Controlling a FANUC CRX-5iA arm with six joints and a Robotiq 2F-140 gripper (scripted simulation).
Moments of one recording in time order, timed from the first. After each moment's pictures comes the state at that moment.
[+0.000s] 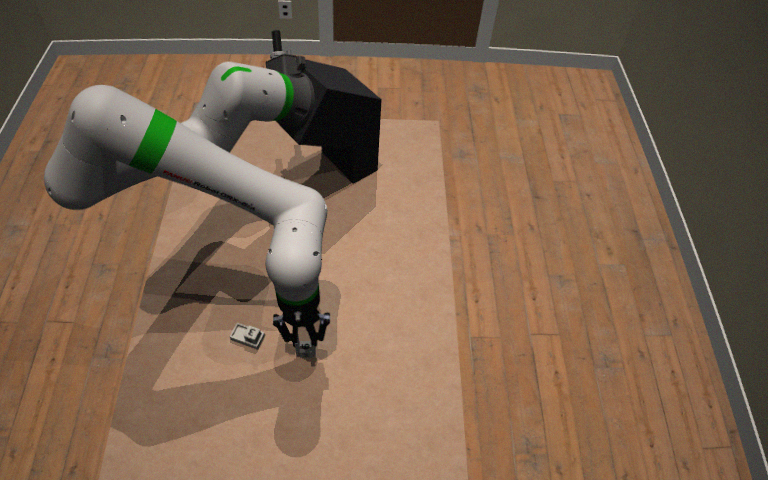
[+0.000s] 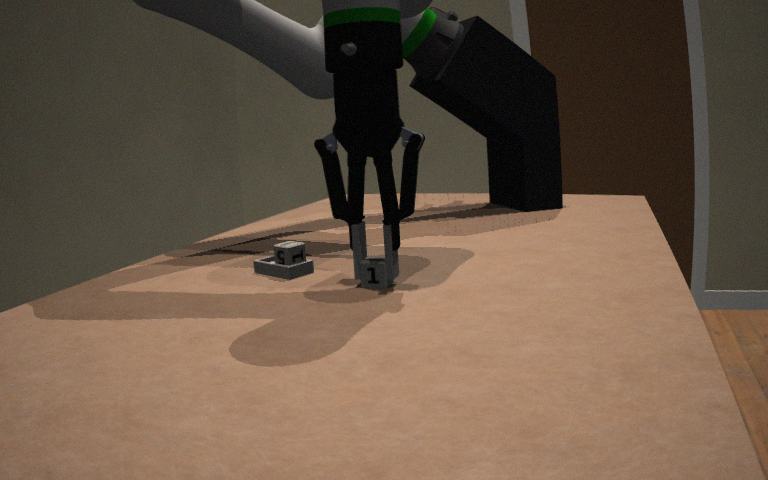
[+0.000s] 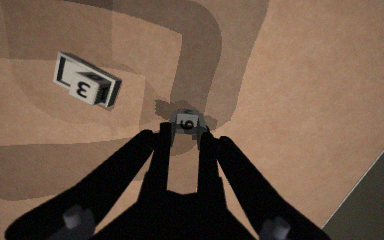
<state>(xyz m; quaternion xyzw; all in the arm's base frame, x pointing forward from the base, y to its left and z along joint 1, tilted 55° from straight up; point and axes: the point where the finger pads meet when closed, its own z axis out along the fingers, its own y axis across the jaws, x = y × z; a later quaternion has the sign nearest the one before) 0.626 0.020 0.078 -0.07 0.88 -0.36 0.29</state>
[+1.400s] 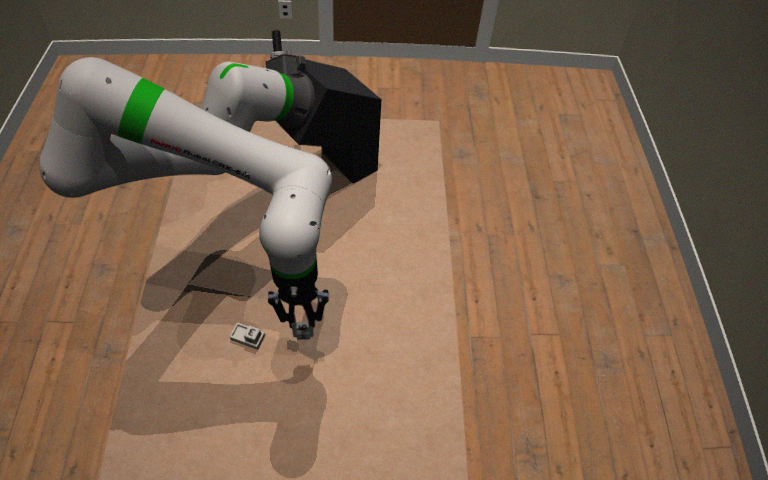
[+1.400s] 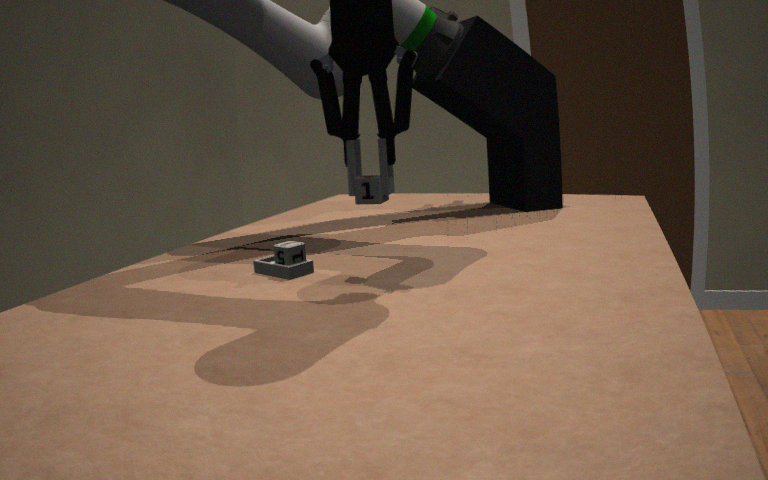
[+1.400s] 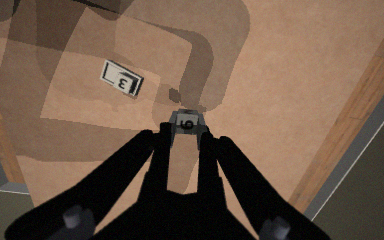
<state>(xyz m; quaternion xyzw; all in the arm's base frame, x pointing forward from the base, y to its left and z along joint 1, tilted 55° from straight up) 0.569 0.079 0.135 -0.07 0.88 -0.36 0.29</state>
